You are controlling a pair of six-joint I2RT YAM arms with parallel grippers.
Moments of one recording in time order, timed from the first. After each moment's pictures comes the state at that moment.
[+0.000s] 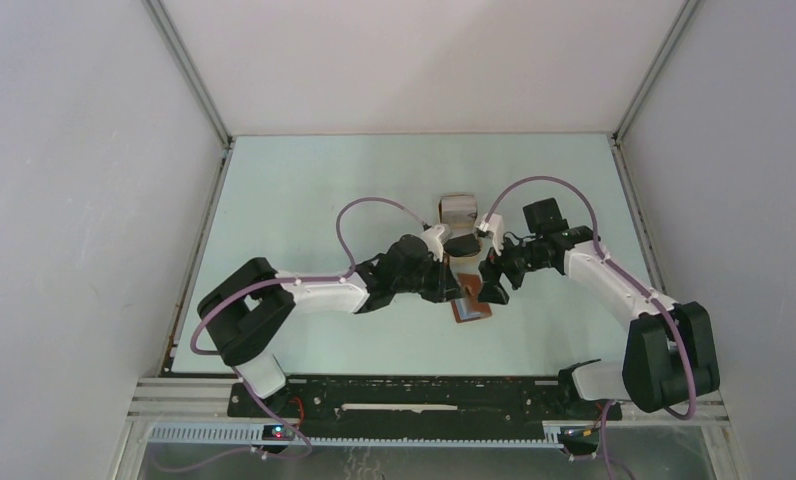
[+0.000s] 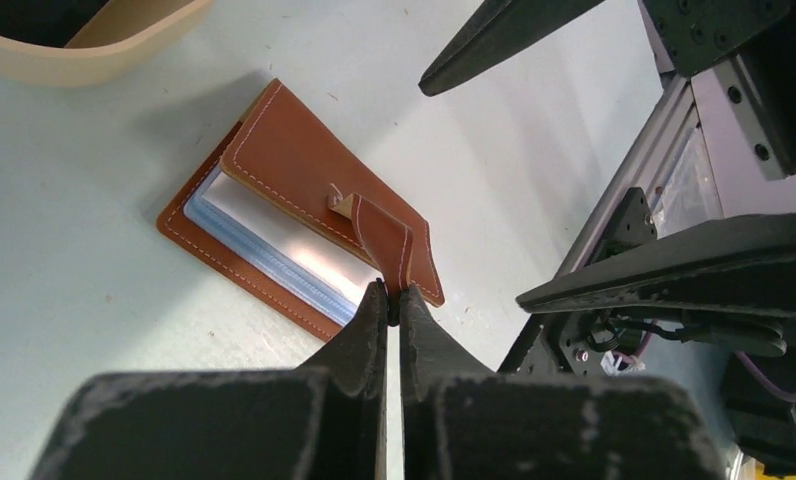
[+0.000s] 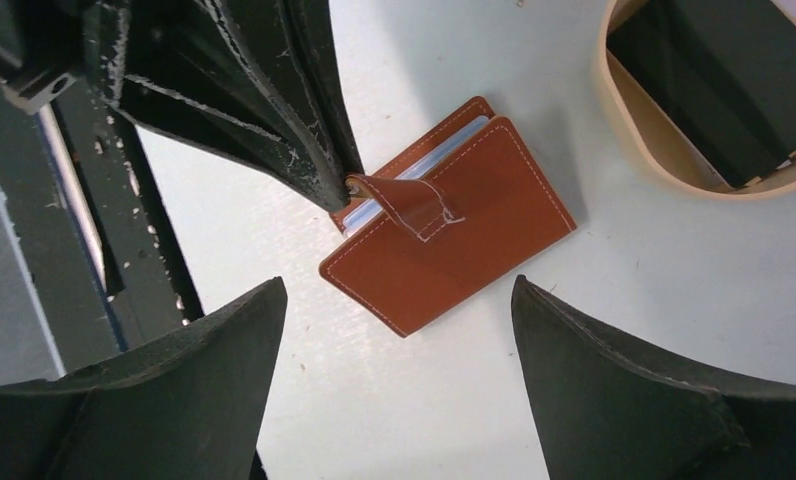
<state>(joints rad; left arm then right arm) -0.93 1.67 0.84 0.31 0.25 -0.66 0.27 1.34 0.87 -0.67 -0.77 -0.62</state>
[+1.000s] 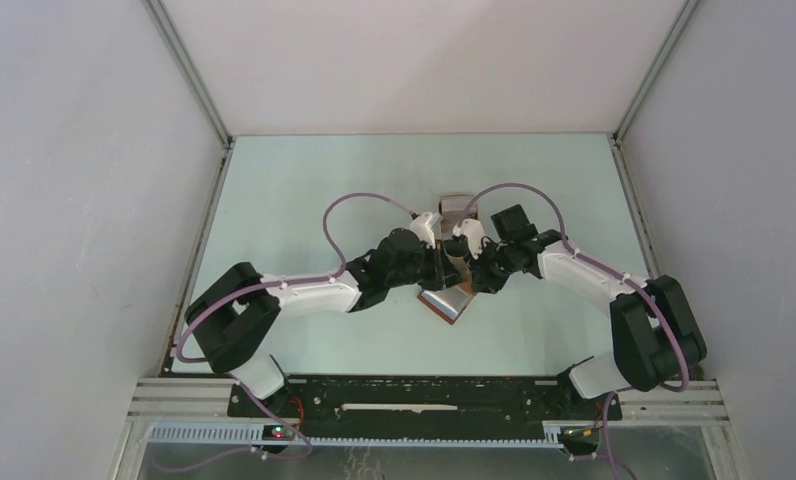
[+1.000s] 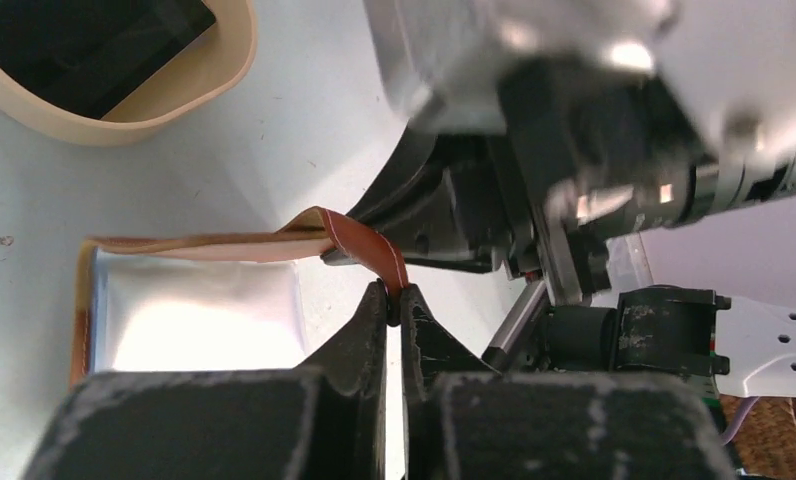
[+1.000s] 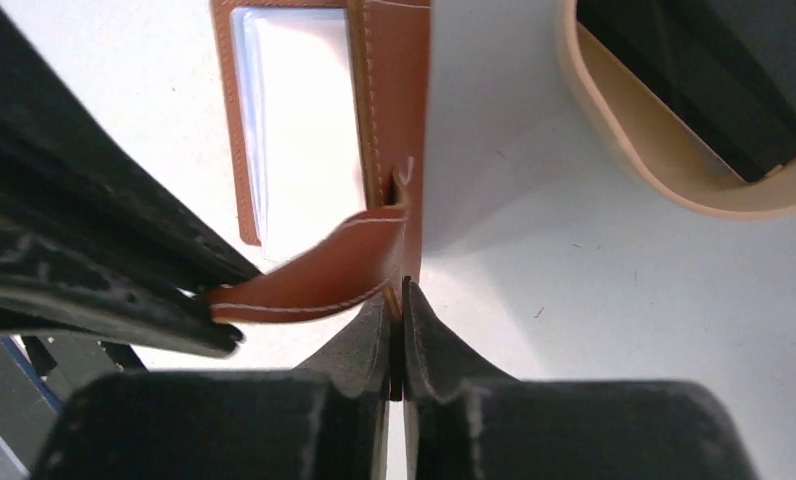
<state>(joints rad) -0.91 1.61 0.84 0.34 0.20 -0.79 0.45 1.45 0.85 -0.48 -0.46 -0.40</state>
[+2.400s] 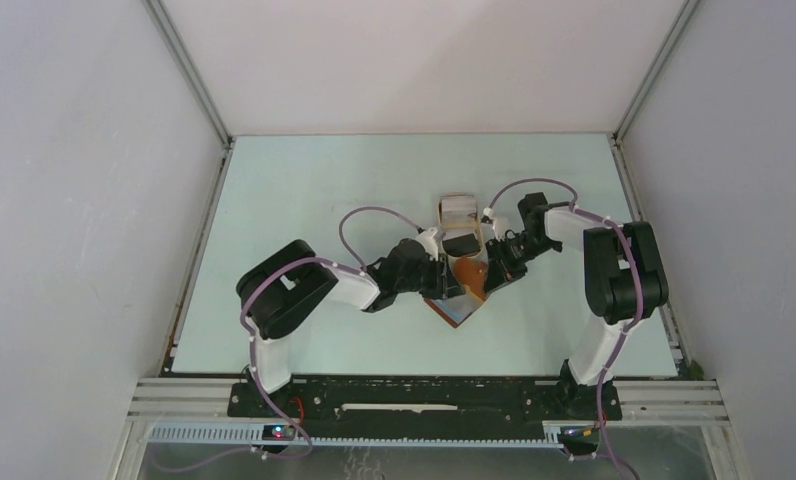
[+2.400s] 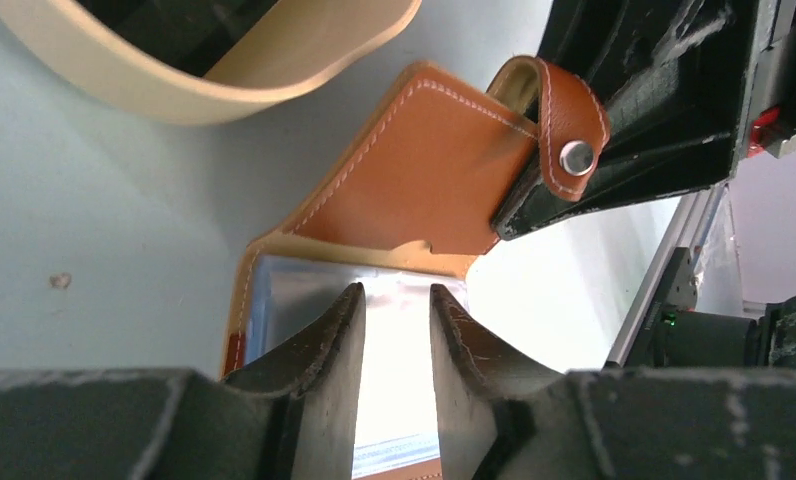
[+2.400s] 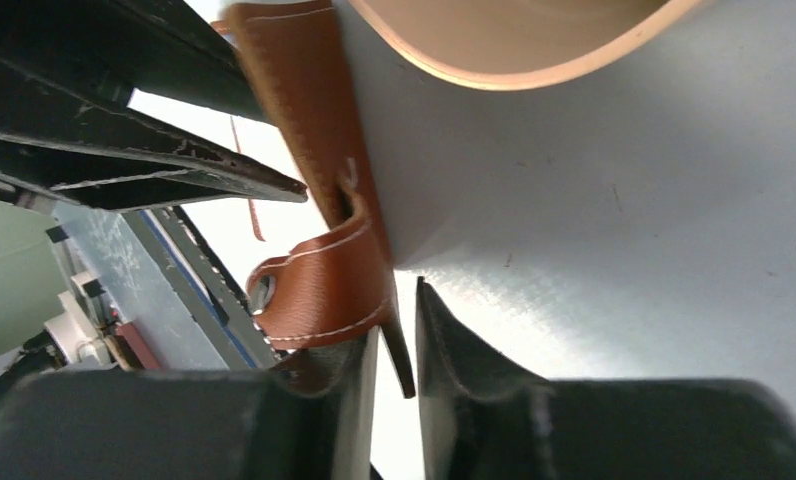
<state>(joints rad) -0.86 1.90 0.80 0.58 0.26 -0.74 0.16 1.83 1.07 -0.78 -0.76 -0.33</state>
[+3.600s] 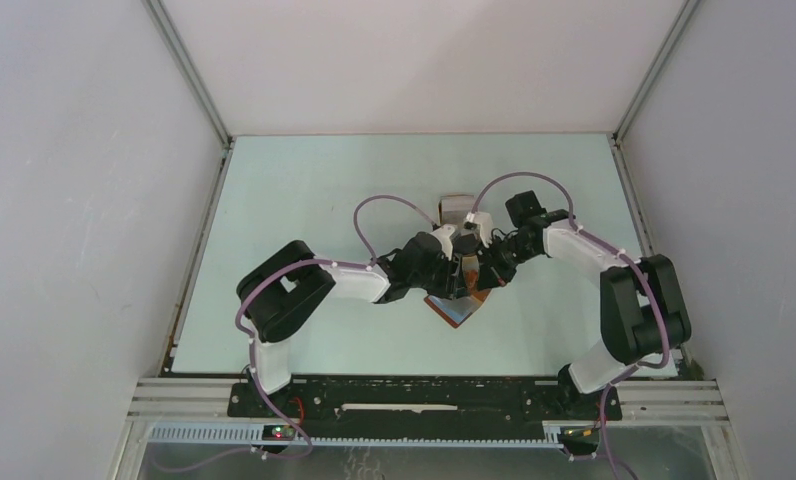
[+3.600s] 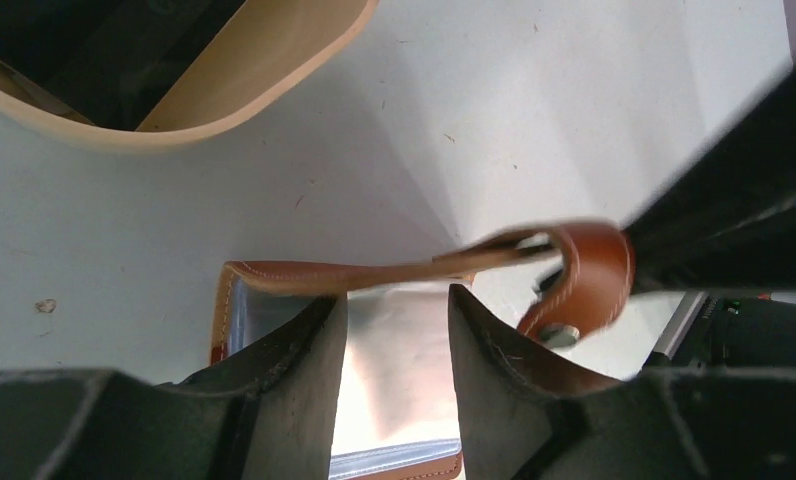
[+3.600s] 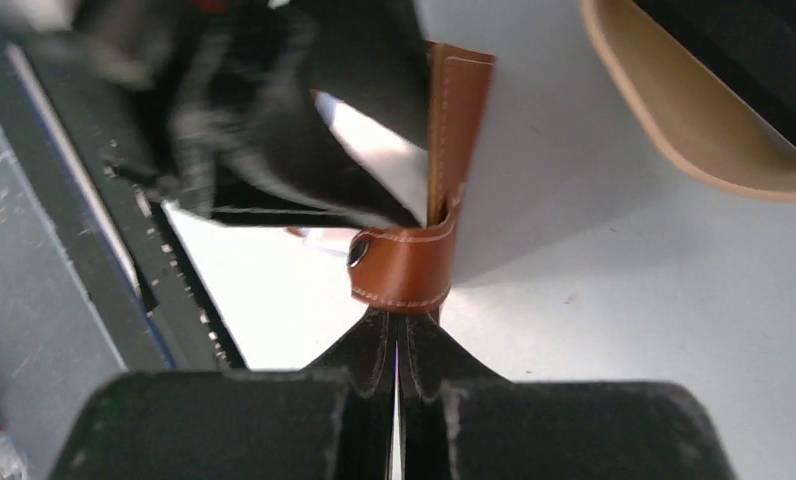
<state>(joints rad) -0.89 1.89 0.96 0.30 0.21 -0.60 0.30 1.56 0.98 -0.72 -0.75 -0.51</state>
